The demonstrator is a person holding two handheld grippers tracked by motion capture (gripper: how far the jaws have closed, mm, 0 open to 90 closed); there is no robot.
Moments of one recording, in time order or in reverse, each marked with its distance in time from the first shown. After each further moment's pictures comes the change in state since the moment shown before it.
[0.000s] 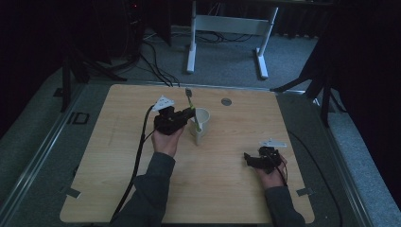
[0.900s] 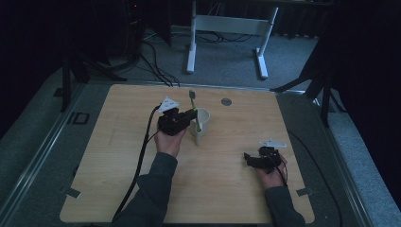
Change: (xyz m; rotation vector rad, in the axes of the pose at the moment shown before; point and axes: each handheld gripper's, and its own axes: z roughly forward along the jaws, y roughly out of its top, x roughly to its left) left arm 0.000 -0.006 0.013 0.037 0.029 0.032; right arm 0.000 0.000 0.000 0.000 0.000 0.000
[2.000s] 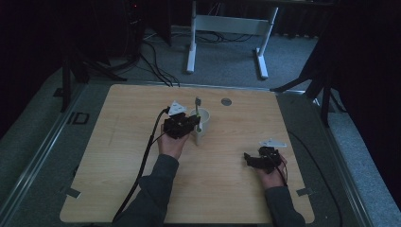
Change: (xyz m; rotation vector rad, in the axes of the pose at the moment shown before) left arm -0.004 -0.014 0.018 0.112 0.022 0.073; right arm 0.000 0.000 0.000 0.000 0.000 -0.001
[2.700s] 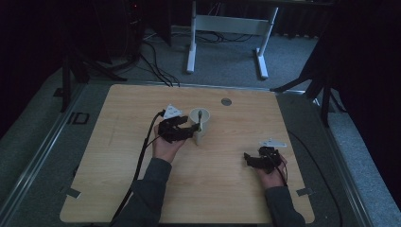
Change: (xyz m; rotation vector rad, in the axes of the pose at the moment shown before) left arm 0.007 -0.010 -0.017 0.019 0.015 0.014; right arm 0.000 0.000 0.000 0.000 0.000 -0.001
